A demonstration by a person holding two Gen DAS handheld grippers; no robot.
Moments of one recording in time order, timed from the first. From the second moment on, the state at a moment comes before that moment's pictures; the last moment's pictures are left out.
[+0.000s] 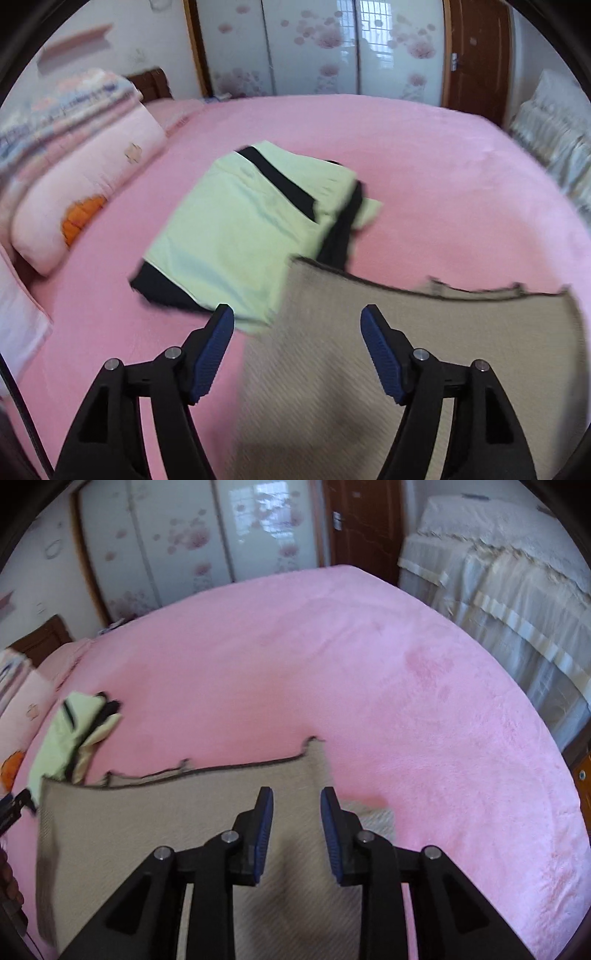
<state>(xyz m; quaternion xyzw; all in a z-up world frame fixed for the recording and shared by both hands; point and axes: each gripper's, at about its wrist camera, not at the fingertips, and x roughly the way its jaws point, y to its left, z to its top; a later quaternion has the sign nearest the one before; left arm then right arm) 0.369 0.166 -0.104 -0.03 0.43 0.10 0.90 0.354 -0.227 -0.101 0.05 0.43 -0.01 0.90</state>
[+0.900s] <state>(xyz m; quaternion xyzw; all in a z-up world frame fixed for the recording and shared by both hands) 0.301 0.165 -0.200 -0.03 0.46 0.11 0.88 0.325 -0.290 -0.179 0.02 0.46 -0.09 0.88</state>
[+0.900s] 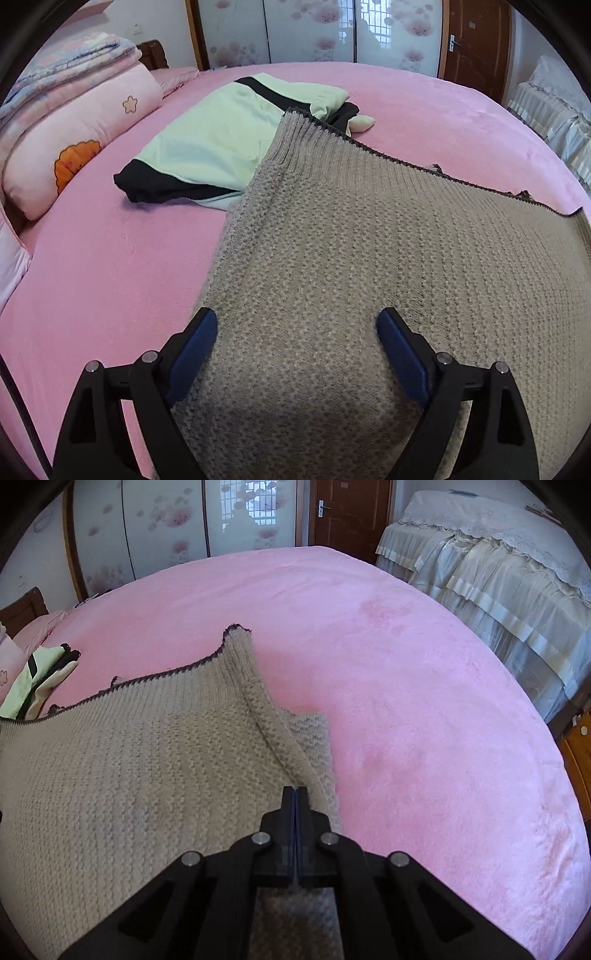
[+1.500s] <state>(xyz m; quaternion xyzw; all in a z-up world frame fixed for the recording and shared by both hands) 0.172 0.126 -0.177 -0.06 0.48 0.12 0.86 0.192 -0.159 -0.163 0.03 0.43 0.05 0.90</state>
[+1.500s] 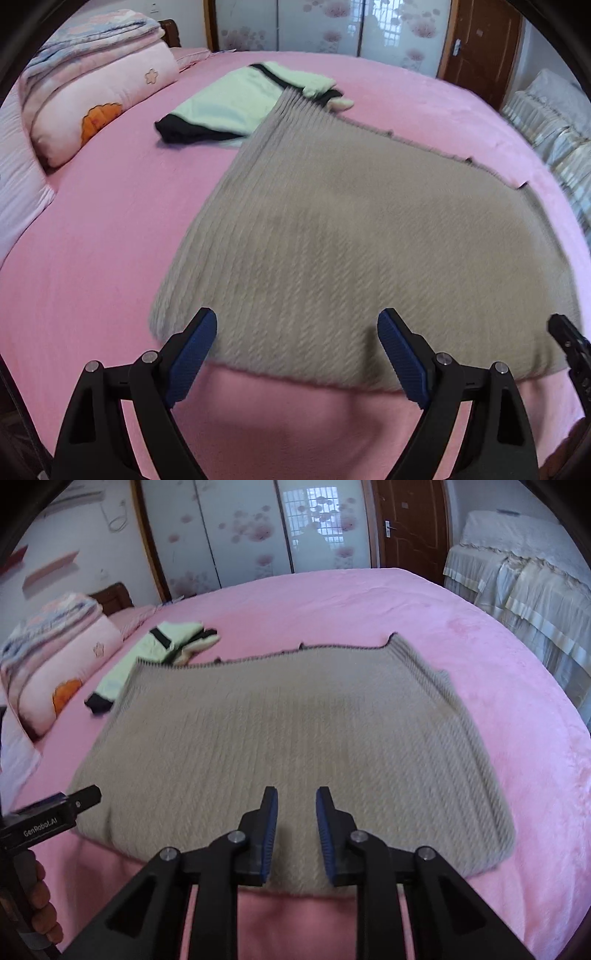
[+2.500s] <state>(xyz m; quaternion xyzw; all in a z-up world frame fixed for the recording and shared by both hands) 0.069 0.169 -0.109 -0.20 0.44 0.07 0.88 0.109 -0.196 -0.115 0.09 0.38 0.02 0.92</state>
